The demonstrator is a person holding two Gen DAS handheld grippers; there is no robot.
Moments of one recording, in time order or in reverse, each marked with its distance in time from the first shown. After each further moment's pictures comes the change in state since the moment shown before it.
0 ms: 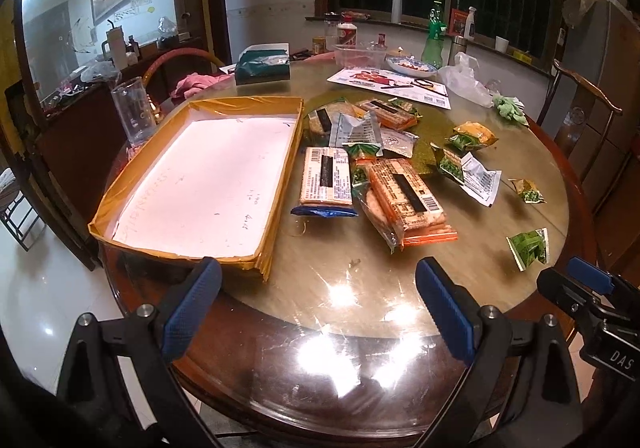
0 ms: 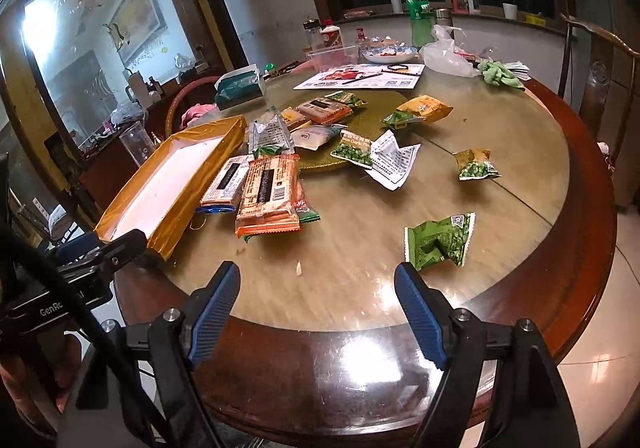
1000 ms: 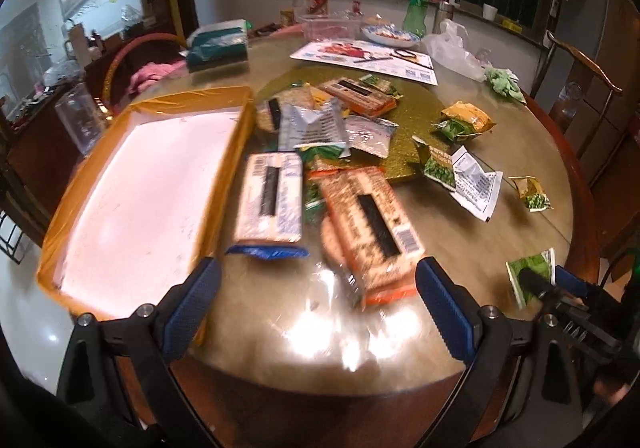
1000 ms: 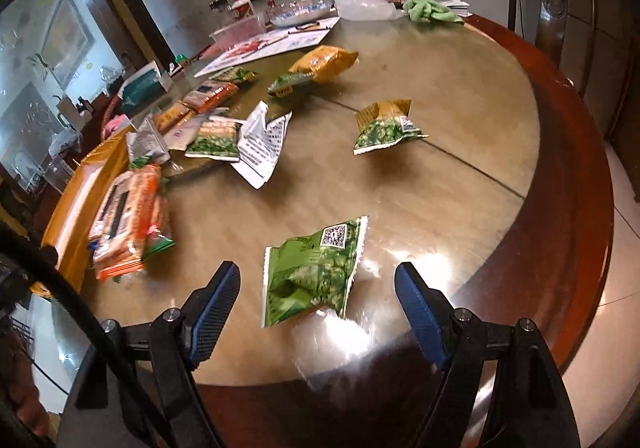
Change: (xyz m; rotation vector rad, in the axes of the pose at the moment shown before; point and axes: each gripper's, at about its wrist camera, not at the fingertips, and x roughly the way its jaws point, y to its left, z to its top) left arm 0.078 -0.042 0.049 0.110 0.147 -0.012; right arm 0.066 -0.094 0.006 0.183 0.161 -0.165
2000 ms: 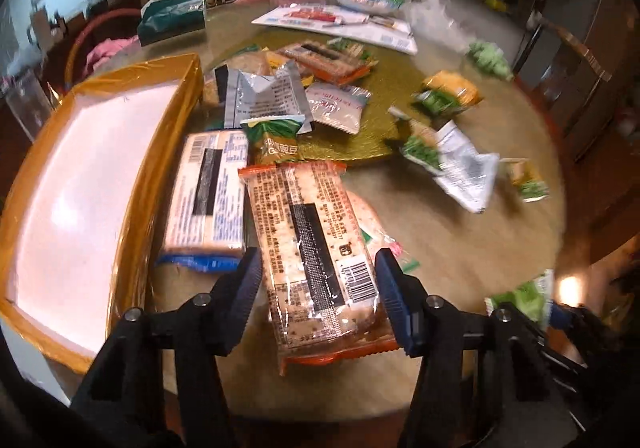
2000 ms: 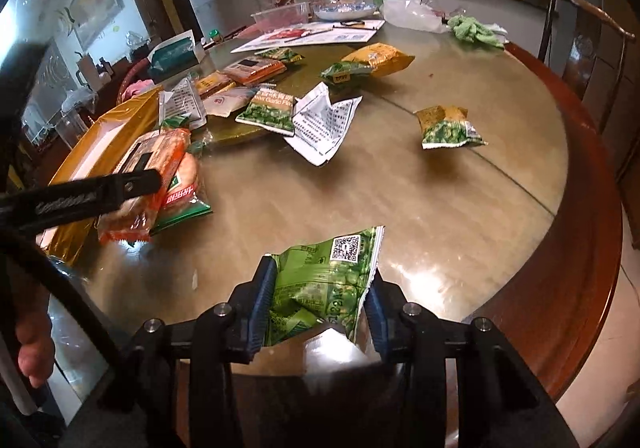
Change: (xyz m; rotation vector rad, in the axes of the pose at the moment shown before) left arm 0.032 -0.005 0.000 -0.011 0.089 -0.153; right arm 0.008 0.044 -0.014 -0.093 -0.020 0.076
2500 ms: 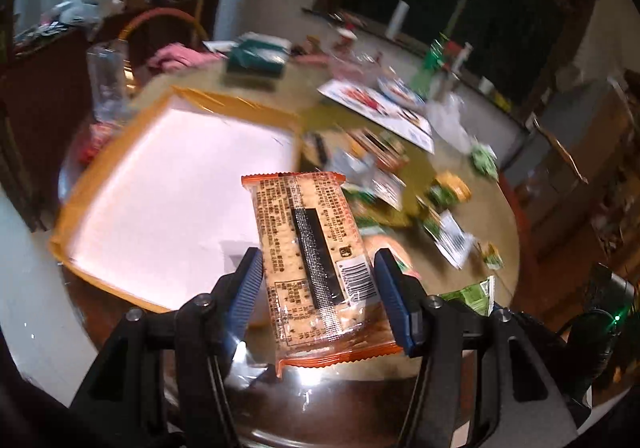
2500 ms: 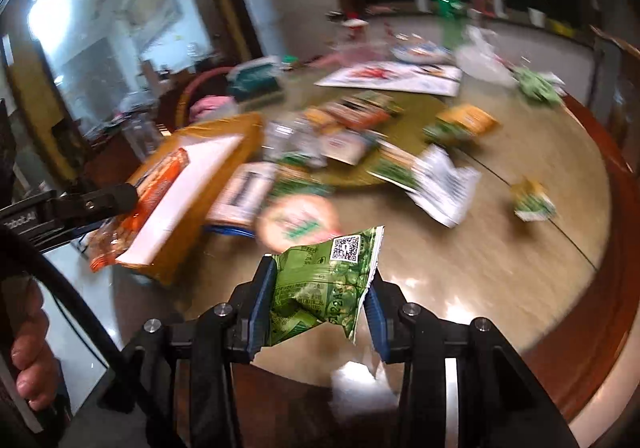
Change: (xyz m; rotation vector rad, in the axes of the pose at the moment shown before) left arm -0.111 0.108 -0.021 -0.255 -0.204 -0.064; right arm -0.035 0.104 0.025 -0.144 -0.099 0.216
